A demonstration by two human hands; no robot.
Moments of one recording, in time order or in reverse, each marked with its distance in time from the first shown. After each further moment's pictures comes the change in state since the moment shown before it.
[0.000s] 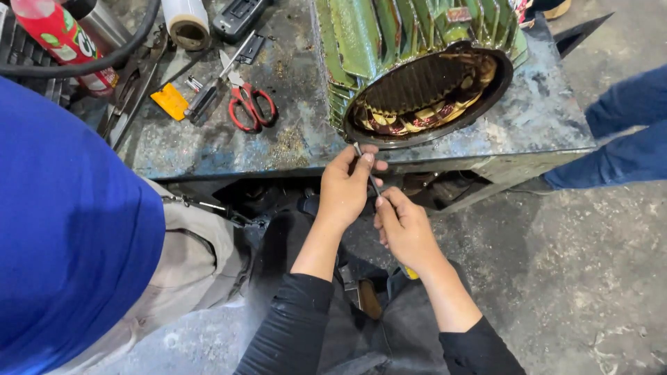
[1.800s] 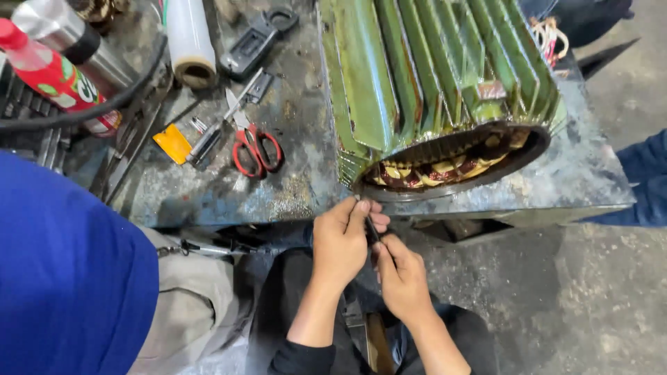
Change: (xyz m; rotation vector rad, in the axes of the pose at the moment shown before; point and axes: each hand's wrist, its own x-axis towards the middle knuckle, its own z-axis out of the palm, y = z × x) left_hand 0.008 0.007 -0.016 0.051 0.078 -0.008; right_hand 0.017 0.033 0.032 0.006 0.120 -0.199
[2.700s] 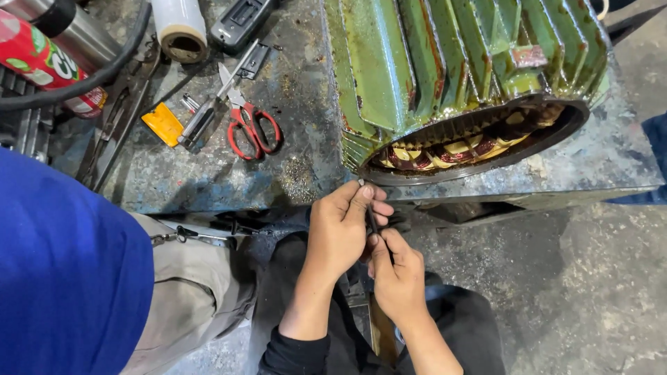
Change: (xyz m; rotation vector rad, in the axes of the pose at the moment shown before) left_hand 0.006 0.000 -0.011 0.058 -0.115 0.000; right_hand -0.008 -0.028 0.015 0.036 -0.004 0.097
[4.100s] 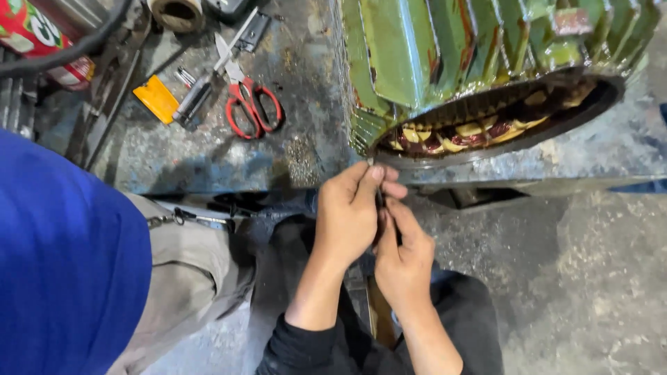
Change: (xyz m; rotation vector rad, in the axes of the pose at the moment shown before) left_hand -0.005 0.015 0.005 0.043 0.032 -0.015; right_hand 0.003 -0.029 0.003 -0.080 0.154 0.002
